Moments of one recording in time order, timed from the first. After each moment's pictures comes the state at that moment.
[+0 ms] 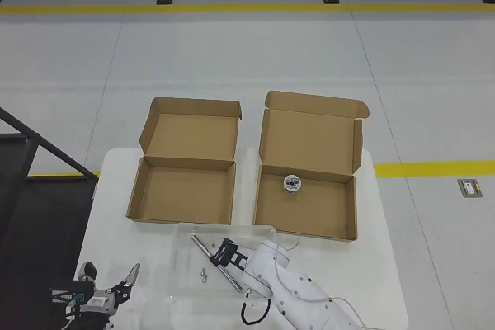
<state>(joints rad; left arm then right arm) 1.89 -1.17 -1.73 -1.88 1.23 0.00 0.24 -0.76 -1.59 0.72 -1.22 -1.44 -0.20 1.31</state>
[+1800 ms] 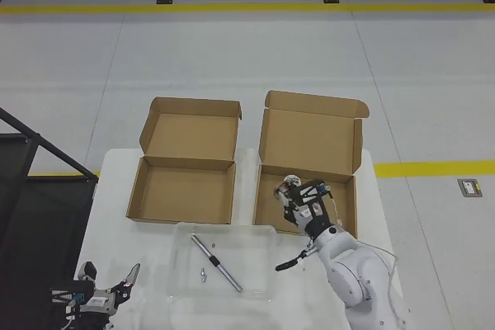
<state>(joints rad) 1.89 -1.17 -1.73 -1.88 1.23 0.00 0.24 -1.13 -1.46 1.29 -1.75 -1.36 -0.13 0.51</state>
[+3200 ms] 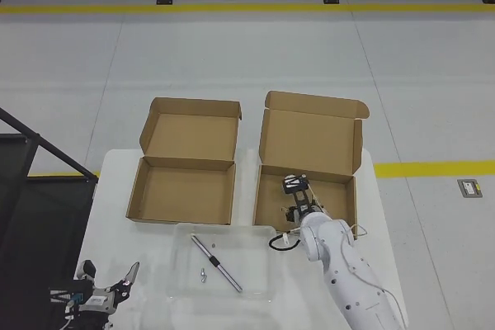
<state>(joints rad) 1.89 -1.17 -1.74 -1.90 1.25 0.01 0.27 -0.87 -1.51 1.16 -1.34 -1.50 0.16 0.81</state>
